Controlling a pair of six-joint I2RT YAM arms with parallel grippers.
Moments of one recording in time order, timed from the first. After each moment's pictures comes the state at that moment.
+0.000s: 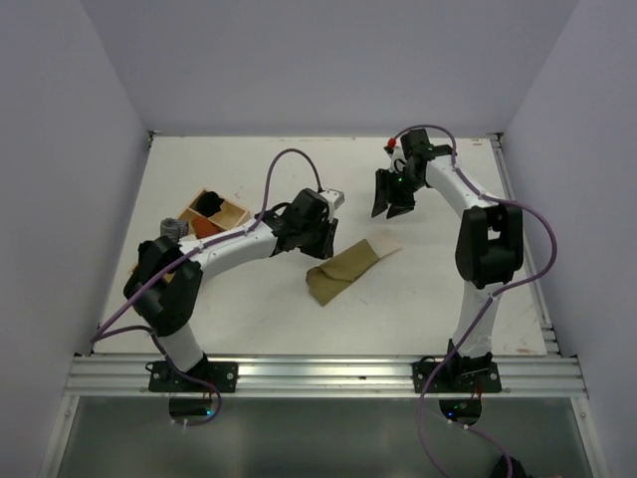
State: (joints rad) left arm -0.74 1.73 1.19 -0.35 0.09 -0.34; right arm 0.19 2.02 1.68 -0.90 -0.34 0.17
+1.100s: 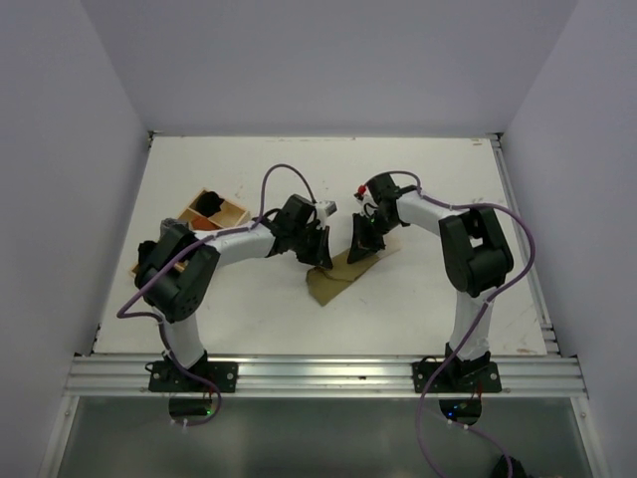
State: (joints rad) left arm -0.65 1.82 1.11 -0.18 0.40 -0.43; right arm 0.39 1.98 1.31 -0.67 -0.53 0.37
